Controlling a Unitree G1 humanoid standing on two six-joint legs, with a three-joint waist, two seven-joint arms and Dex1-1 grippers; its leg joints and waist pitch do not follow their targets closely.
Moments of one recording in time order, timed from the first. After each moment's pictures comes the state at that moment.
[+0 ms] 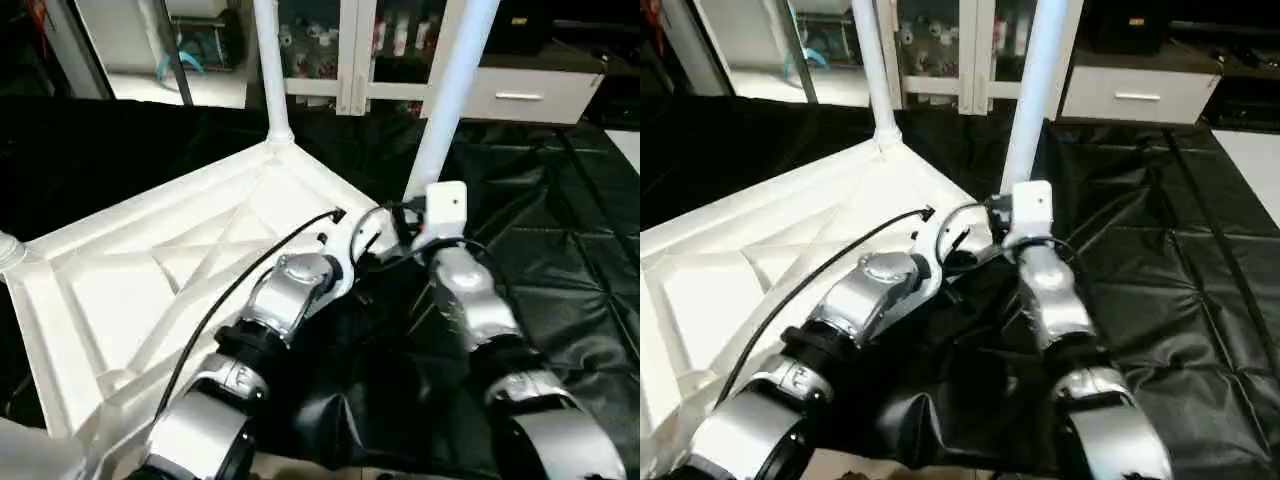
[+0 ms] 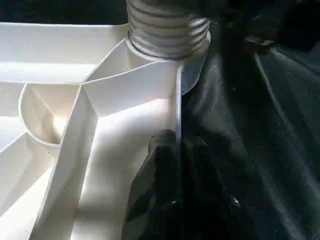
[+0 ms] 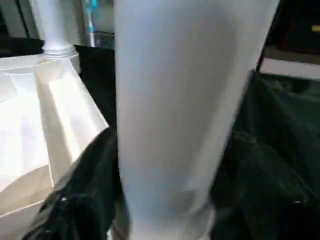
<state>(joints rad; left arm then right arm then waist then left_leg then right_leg) -0.75 -0.05 -0.20 0.72 0.09 0.37 -0.51 -0.64 -0.14 0.02 0.77 0.11 -0.09 0.07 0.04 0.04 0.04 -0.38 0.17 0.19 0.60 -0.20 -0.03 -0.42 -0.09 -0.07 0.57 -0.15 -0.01</state>
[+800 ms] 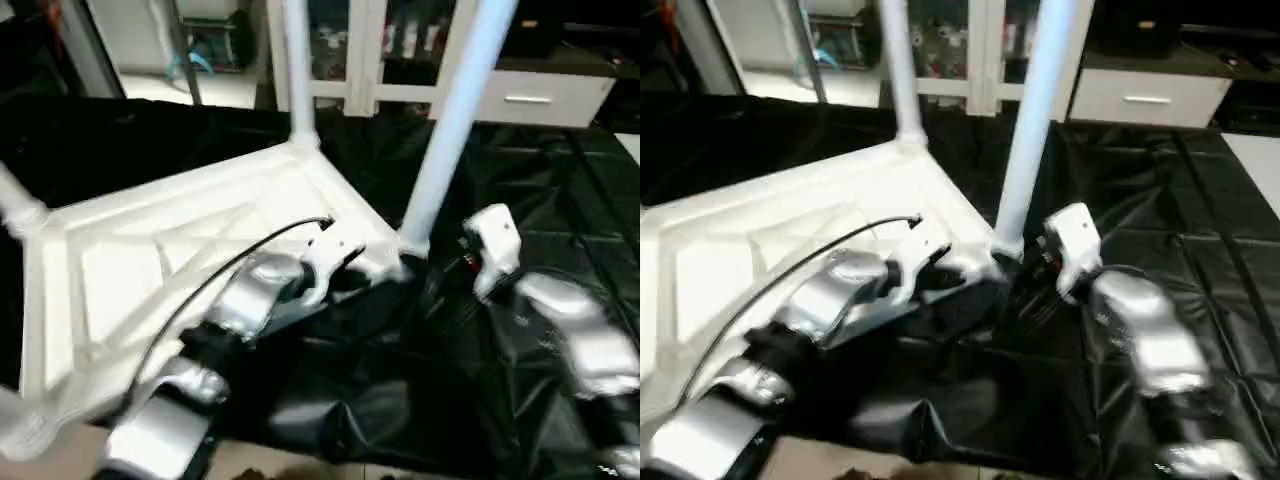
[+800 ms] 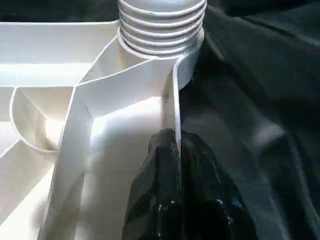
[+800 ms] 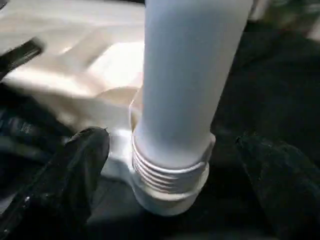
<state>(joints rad) -0.68 0.15 -0.31 0.60 0.06 0.31 -0.91 -0.33 -0.52 0.07 0.20 0.29 0.29 0.73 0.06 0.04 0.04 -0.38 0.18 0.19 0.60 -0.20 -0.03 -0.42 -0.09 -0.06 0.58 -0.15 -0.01</state>
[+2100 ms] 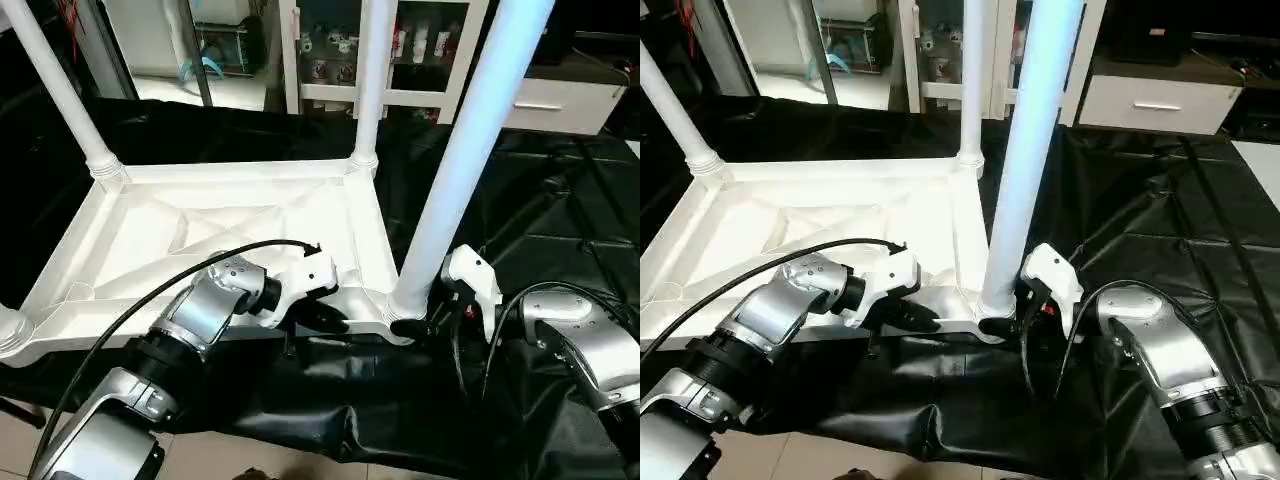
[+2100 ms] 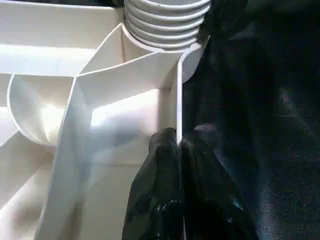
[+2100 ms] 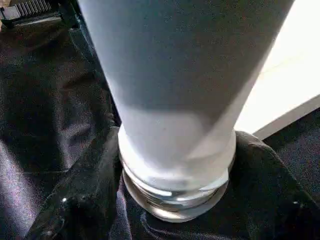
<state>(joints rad) -0.62 0.32 -0.41 0.46 0.04 0.26 -1.23 -0.33 -0.61 0.22 0.16 0.26 0.36 1.05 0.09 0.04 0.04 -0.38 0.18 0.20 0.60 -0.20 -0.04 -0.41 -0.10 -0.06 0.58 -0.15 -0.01</state>
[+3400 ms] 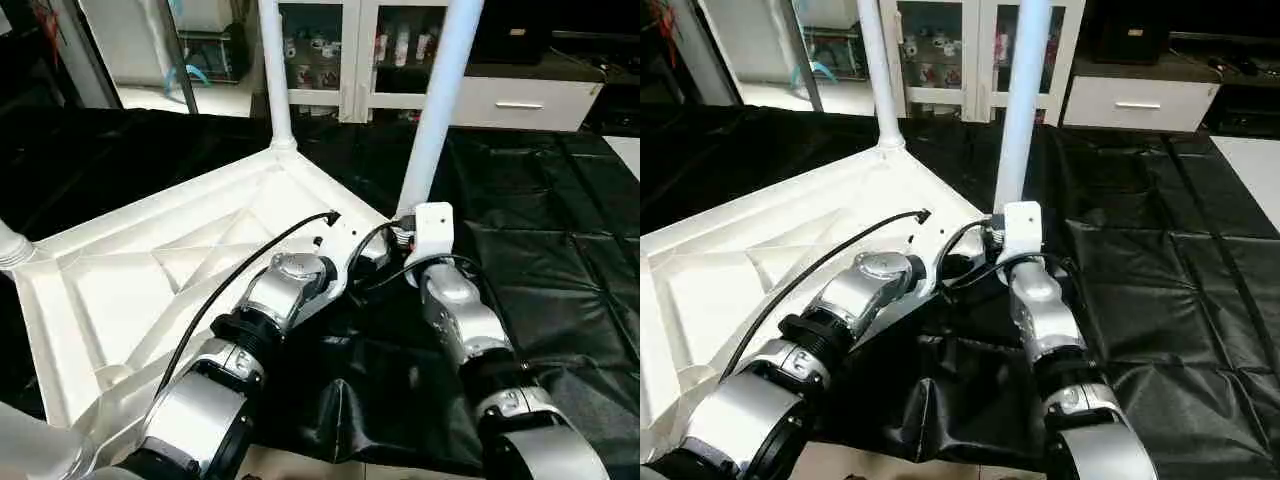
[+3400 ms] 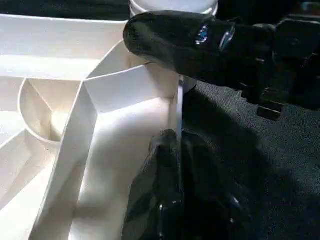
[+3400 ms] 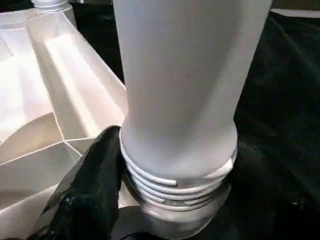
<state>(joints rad) -0.82 -0.04 -0.21 0.90 0.04 0.29 -0.53 -0.58 -0.05 0.00 0.72 0.09 0.09 0.02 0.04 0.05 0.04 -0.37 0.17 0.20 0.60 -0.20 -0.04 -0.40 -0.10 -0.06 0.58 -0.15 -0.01</state>
